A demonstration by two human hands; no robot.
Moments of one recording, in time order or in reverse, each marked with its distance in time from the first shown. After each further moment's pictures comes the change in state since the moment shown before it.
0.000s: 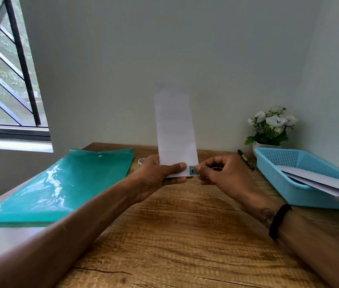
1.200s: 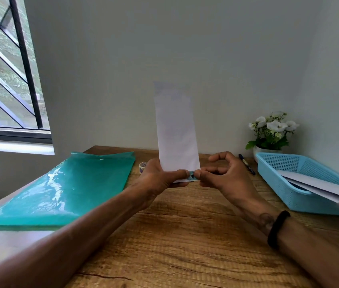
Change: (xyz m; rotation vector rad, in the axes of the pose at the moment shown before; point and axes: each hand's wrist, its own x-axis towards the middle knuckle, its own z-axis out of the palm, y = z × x) left_hand 0.005 -0.011 0.001 0.199 0.092 0.149; right_hand -0.004 -0.003 0.003 0.217 0.069 0.024
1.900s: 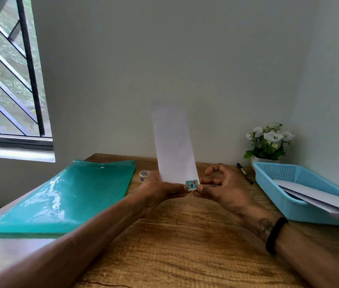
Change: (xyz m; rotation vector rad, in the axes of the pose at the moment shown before) left_hand 0.003 -0.005 -0.002 -0.066 -0.060 -0.086; right_hand 0.011 0.014 -0.004 0.152 -0.106 0.104
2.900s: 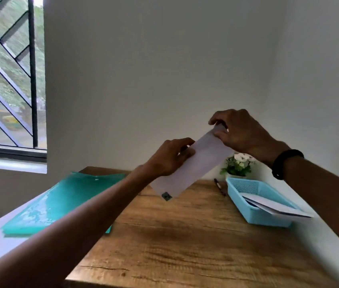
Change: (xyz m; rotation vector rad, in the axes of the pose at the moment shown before) left_hand -0.001 0.117 0.038 0.963 0.034 0.930; right_hand 0.000 -0.216 -0.041 -1.370 0.141 -0.680
